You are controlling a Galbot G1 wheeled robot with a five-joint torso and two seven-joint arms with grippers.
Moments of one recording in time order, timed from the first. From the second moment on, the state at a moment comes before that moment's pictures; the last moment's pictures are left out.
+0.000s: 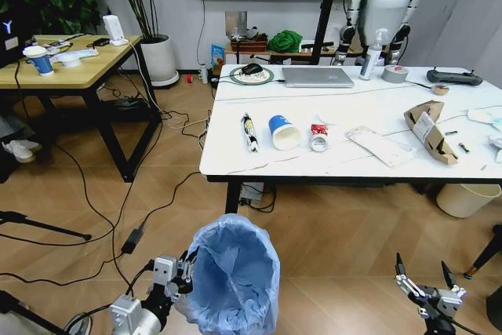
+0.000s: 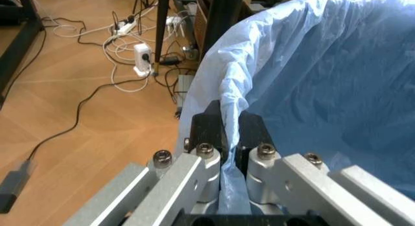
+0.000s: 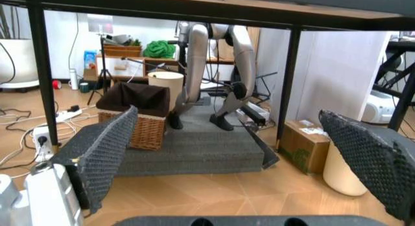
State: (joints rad) left arm 1.84 -0.85 -0.34 -2.29 -0.55 0.06 -0.27; right arm -1.74 1.45 0.89 1.67 0.29 0.57 -0.17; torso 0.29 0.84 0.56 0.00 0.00
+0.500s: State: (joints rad) left arm 1.85 -0.87 -0.34 -2.30 -0.57 0.06 -0.27; right arm -1.74 1.45 0.89 1.68 0.29 0.57 -0.17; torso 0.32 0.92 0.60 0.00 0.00
